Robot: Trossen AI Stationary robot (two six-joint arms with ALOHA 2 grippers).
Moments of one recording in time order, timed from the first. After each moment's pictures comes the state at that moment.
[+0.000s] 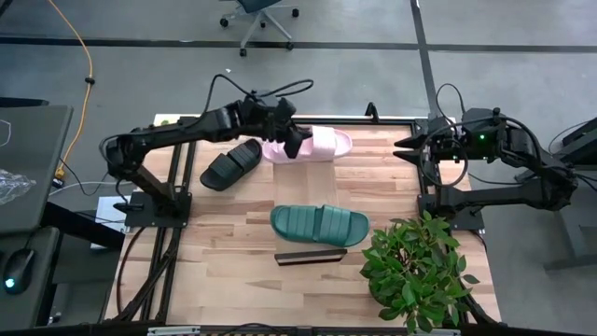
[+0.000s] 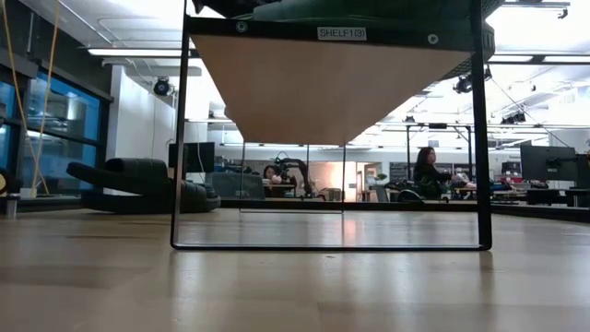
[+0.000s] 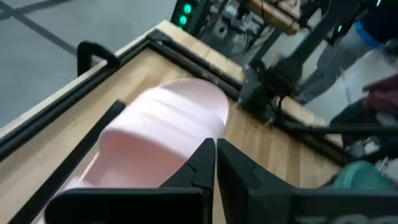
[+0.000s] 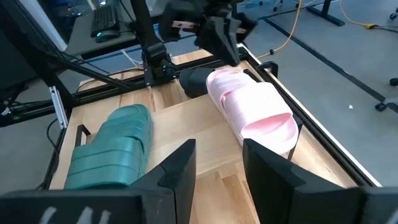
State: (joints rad) left arm 0.48 1.55 1.40 -0.32 0.19 -0.35; right arm -0.22 0.75 1.26 -0.90 -0.02 0.14
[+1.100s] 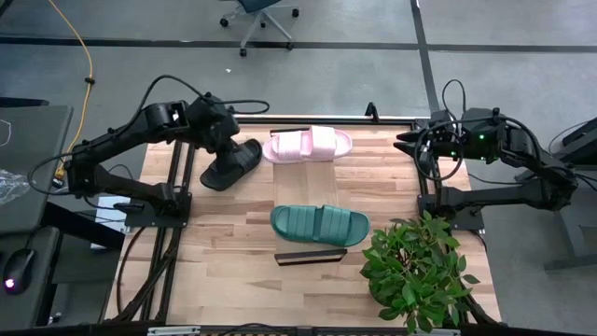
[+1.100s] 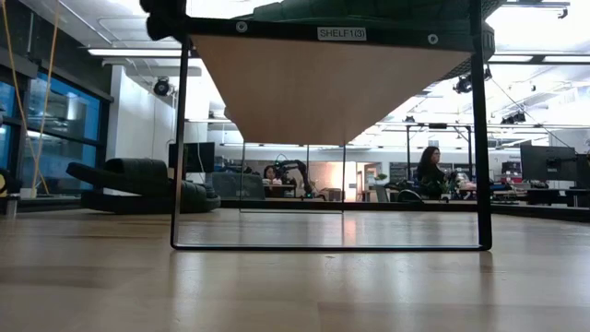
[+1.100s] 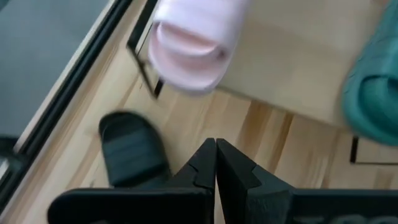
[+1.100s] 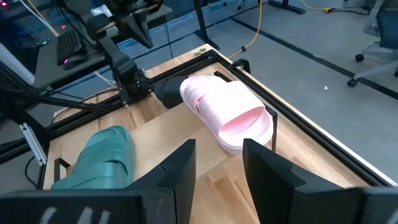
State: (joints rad) left arm 0.52 1.18 1.40 -1.19 0.04 -0.03; right arm -0.22 0.75 1.26 -0.89 0.11 0.30
